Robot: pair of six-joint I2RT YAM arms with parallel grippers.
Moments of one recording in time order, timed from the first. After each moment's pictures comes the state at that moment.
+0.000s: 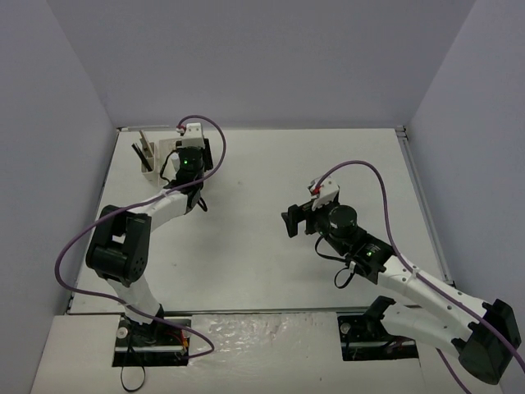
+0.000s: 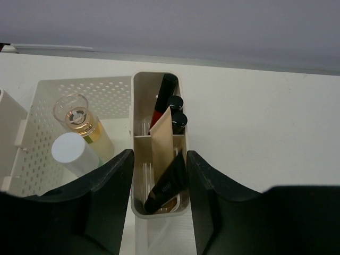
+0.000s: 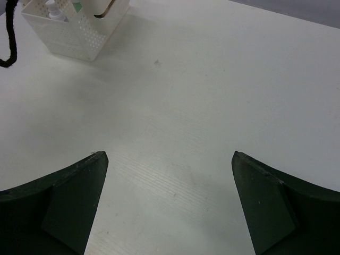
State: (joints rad) left arm -0.31 1.73 1.05 0.48 -0.36 -0.12; right arm 0.75 0.93 0.59 0.08 0.20 0.14
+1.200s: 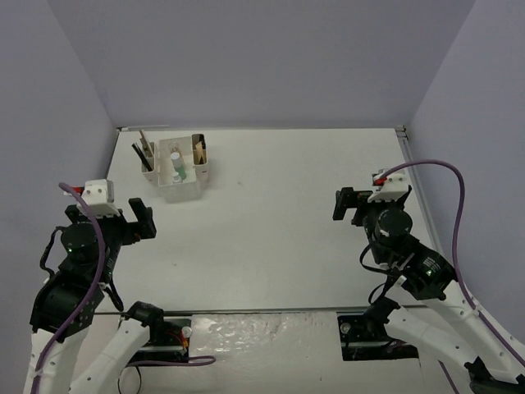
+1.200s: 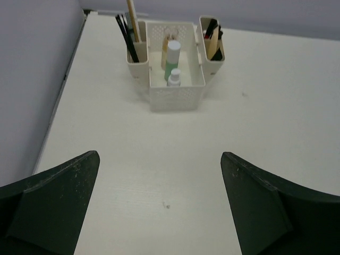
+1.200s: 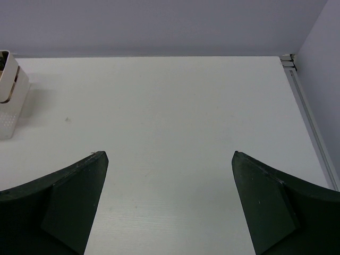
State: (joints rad) left arm -0.30 0.56 1.11 -0.83 -0.33 -0.17; right arm 0.74 0.67 0.87 -0.39 0.66 0.16
